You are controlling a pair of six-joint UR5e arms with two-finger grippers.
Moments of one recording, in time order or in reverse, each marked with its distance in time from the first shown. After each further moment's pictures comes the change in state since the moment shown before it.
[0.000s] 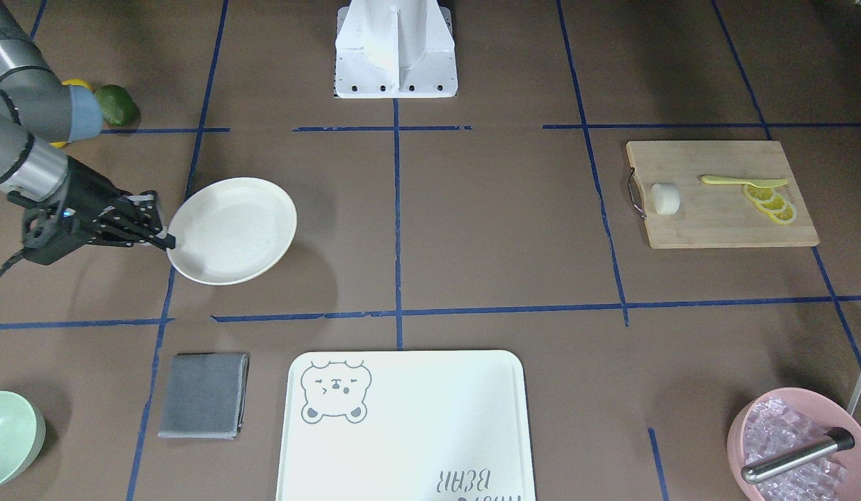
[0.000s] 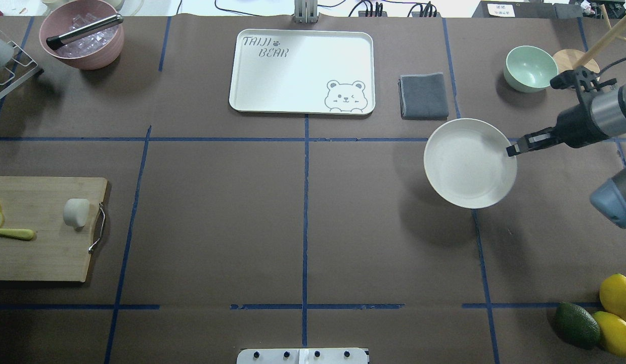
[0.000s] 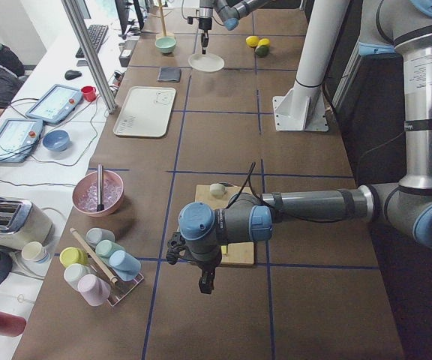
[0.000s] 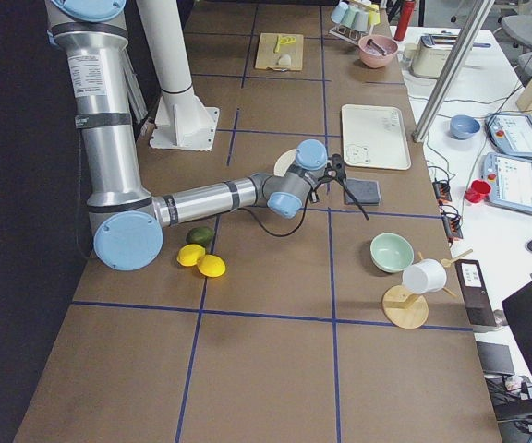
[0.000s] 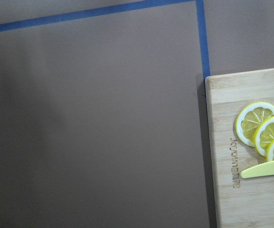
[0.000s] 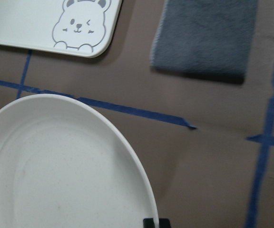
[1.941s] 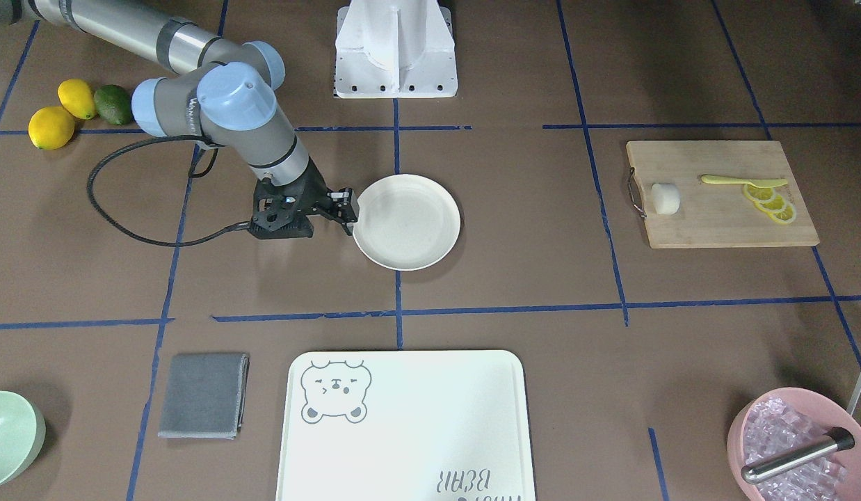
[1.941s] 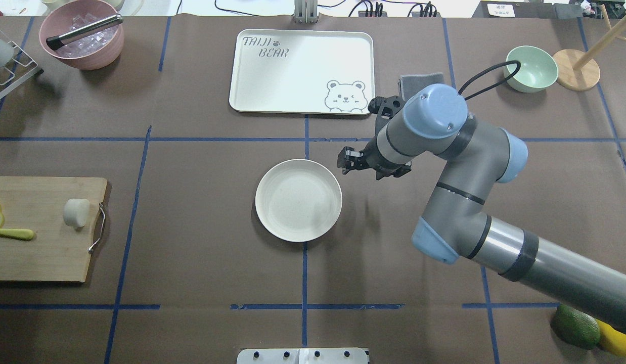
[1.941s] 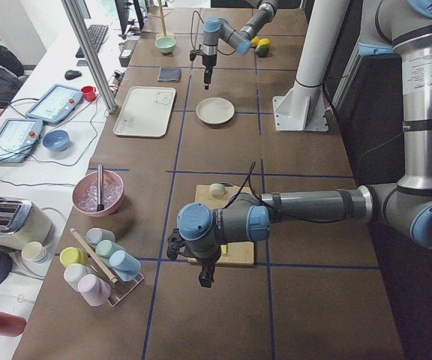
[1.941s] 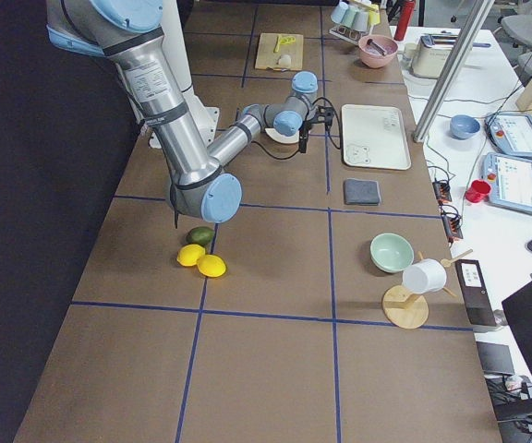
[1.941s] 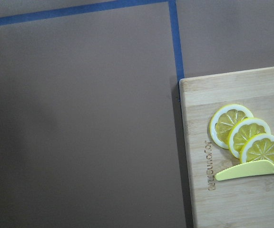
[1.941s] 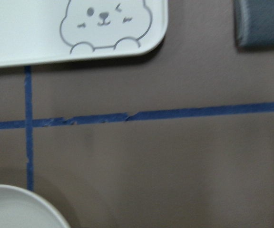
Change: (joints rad) left arm 0.014 -0.004 0.001 0.000 -0.066 -0.002; right arm -0.166 0.297 0.025 -0.568 -0.267 0.167
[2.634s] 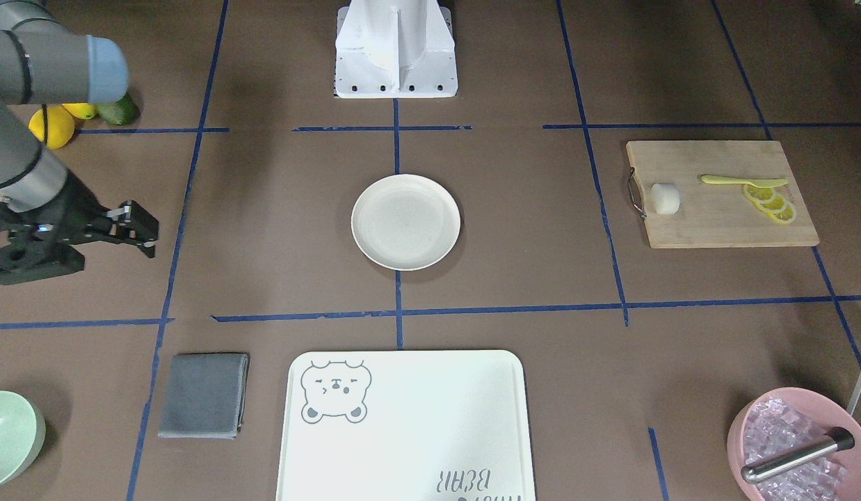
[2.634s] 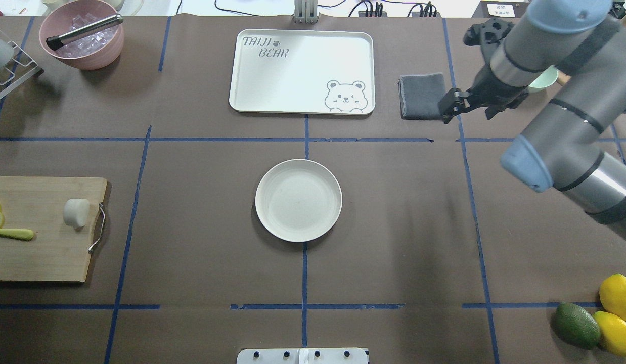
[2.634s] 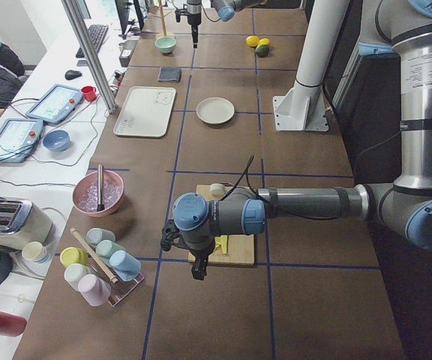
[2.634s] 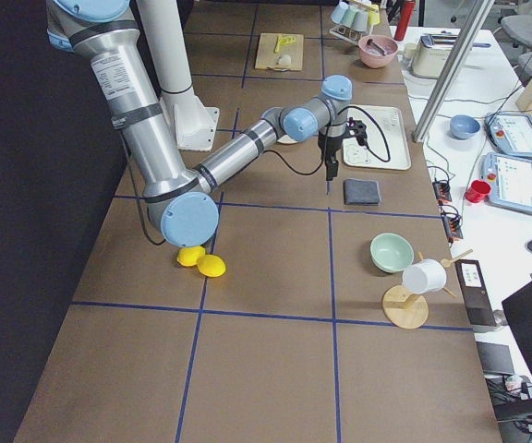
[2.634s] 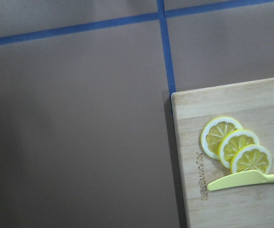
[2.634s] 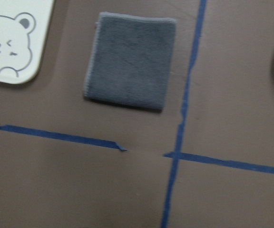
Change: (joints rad) left arm 0.000 -0.024 -0.014 -0.037 -0.001 -0.010; right arm 0.338 -0.197 0.142 -0.272 0.145 -0.662
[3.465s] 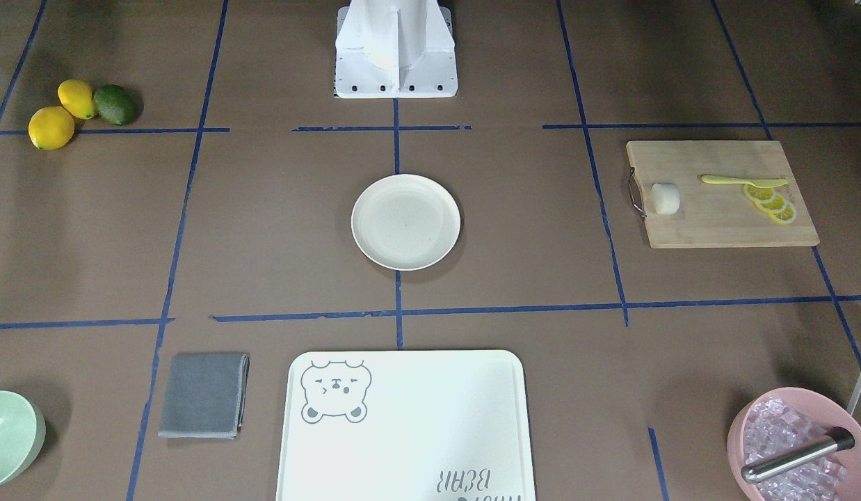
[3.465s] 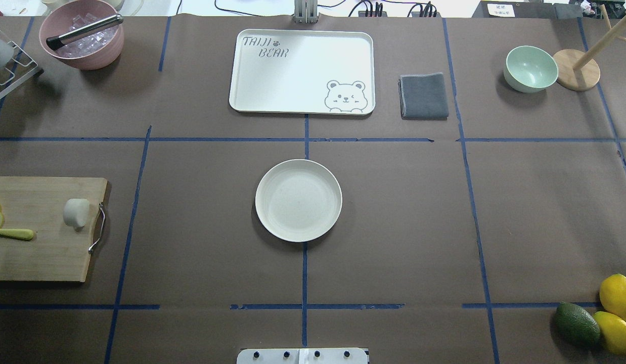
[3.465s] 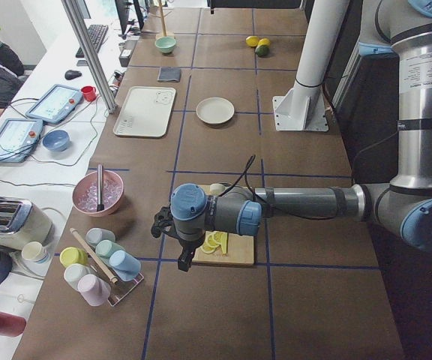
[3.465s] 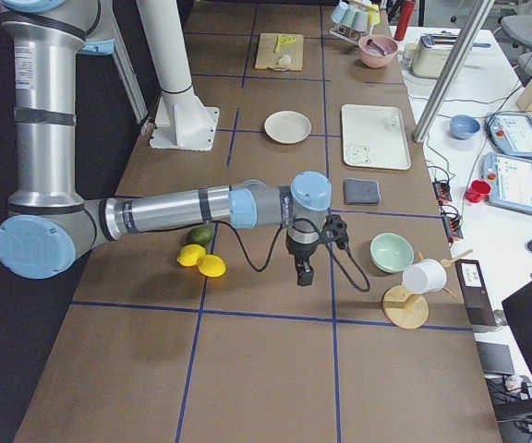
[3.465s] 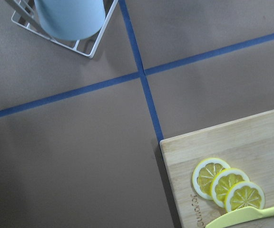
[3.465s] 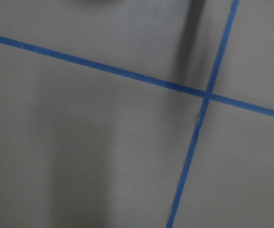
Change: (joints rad) left arm 0.007 -0.018 0.011 -0.168 -0.002 -0.031; right arm 0.391 -0.453 0.018 0.007 0.098 -0.589
